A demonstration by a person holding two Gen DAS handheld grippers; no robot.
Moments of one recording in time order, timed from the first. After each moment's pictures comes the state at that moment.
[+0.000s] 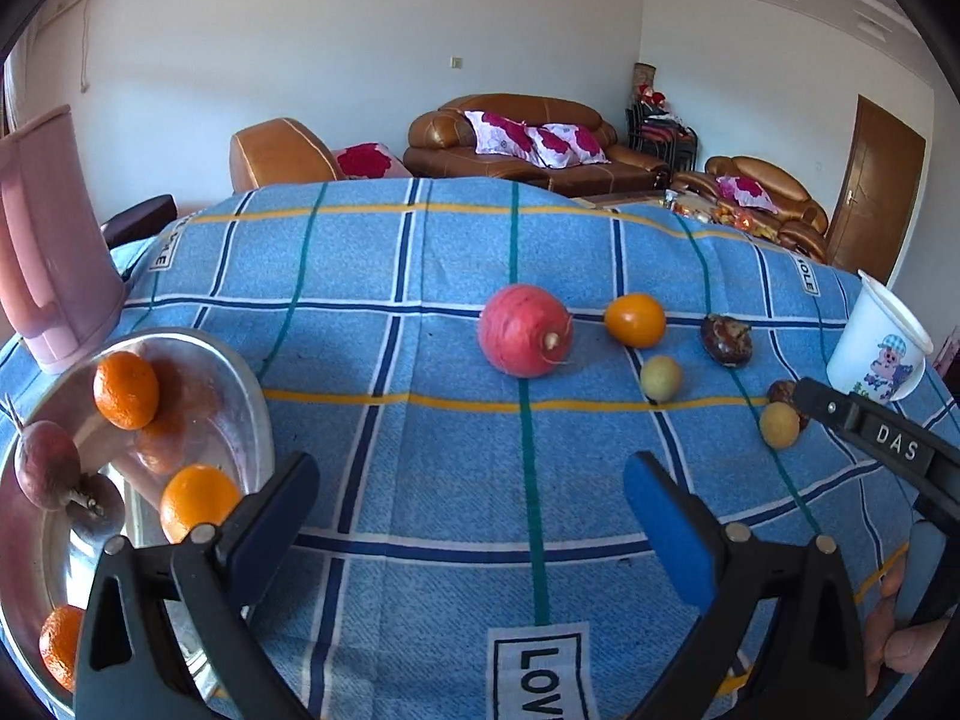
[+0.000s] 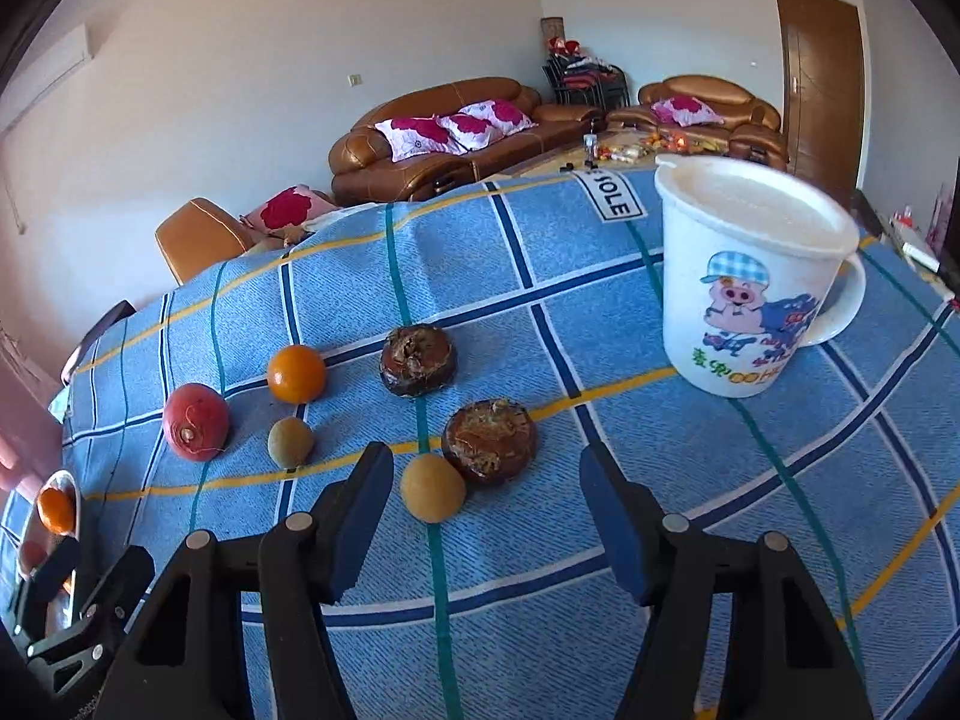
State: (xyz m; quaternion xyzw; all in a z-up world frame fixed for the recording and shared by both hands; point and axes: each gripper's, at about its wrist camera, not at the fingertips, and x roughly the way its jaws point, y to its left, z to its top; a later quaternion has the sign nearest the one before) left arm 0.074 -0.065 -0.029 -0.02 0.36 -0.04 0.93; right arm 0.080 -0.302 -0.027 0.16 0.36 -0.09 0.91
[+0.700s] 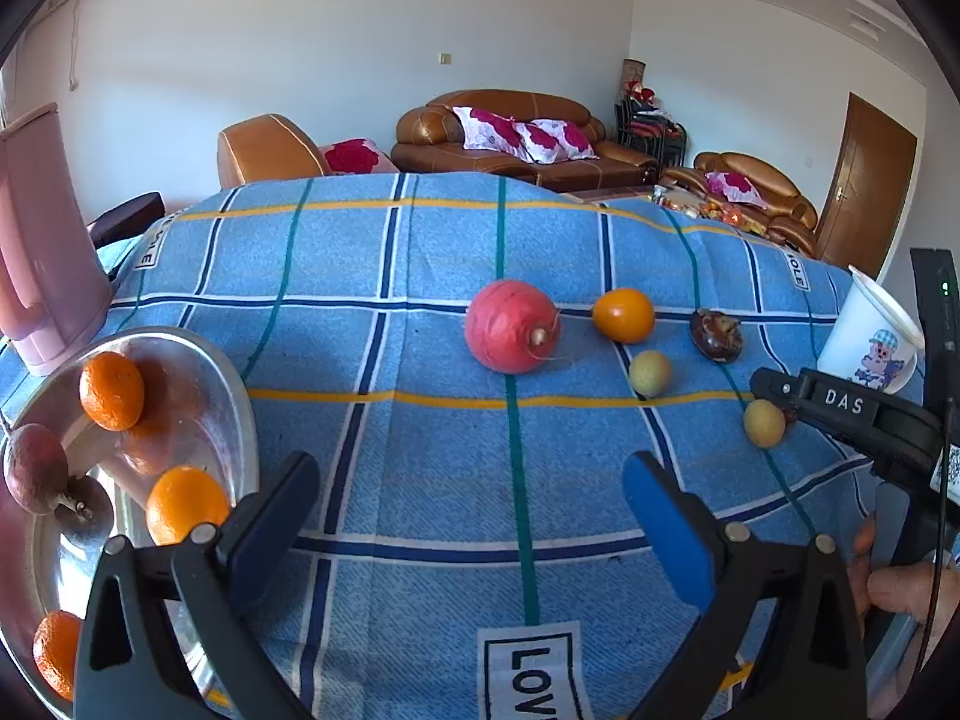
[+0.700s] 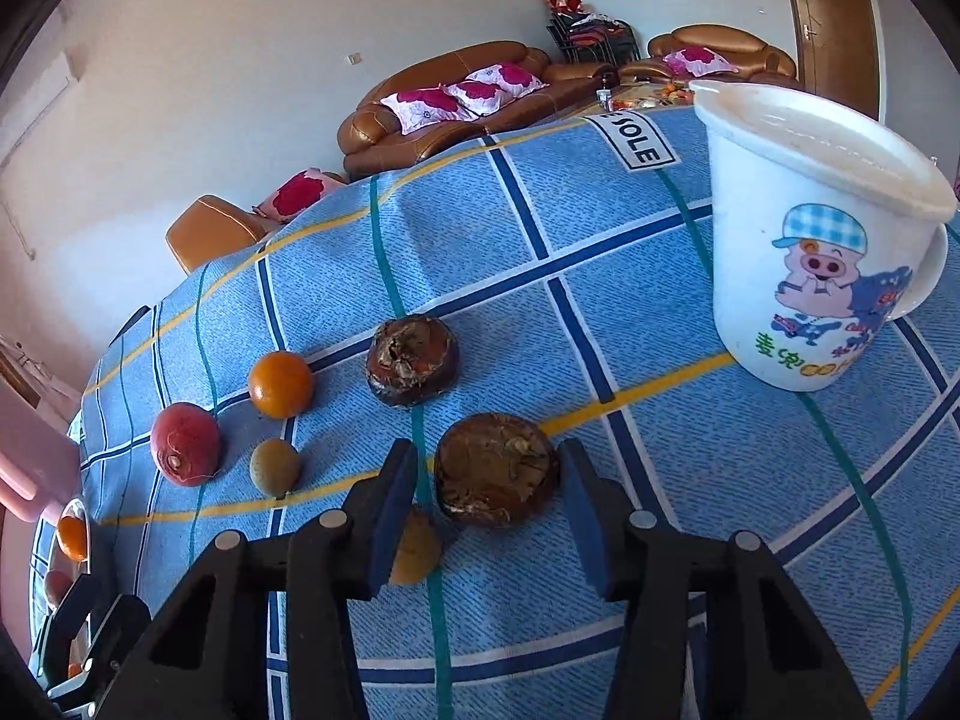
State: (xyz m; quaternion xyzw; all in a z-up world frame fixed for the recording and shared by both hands) left arm 0.077 -0.069 -0.029 -0.01 0.36 -0.06 0.93; right arm 0.116 -0.316 -0.044 0.19 0.39 -0.05 0.90
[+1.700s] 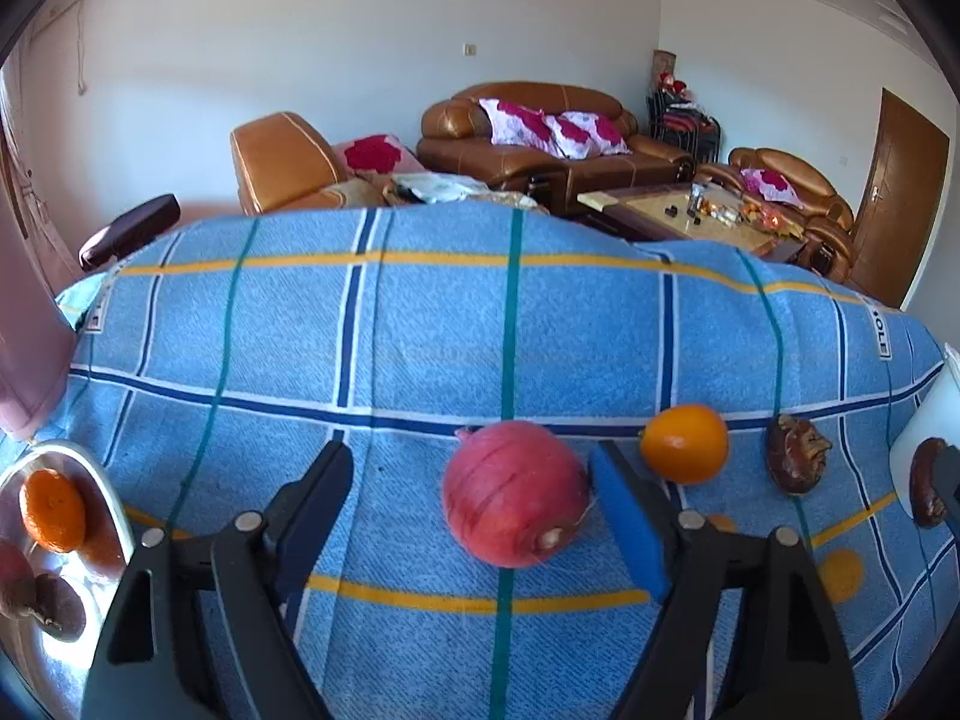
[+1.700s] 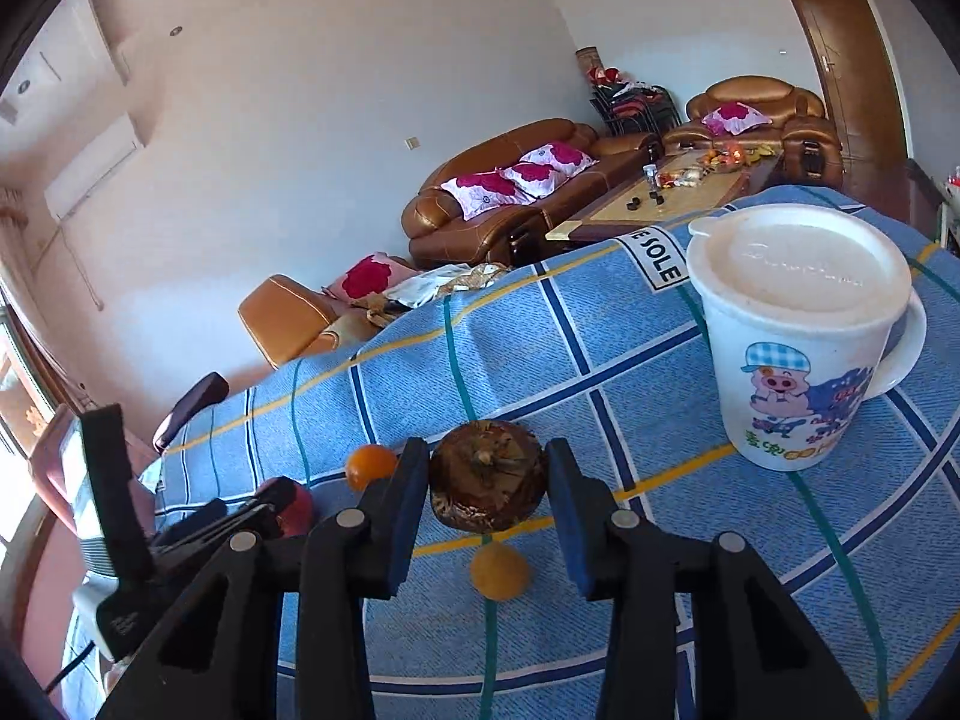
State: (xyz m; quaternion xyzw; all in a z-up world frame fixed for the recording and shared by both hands) left arm 0.185 -0.095 -0.037 -0.01 0.38 -0.02 0.92; right arm 0.092 -0.323 -0.004 0.22 0.27 -0.01 0.94
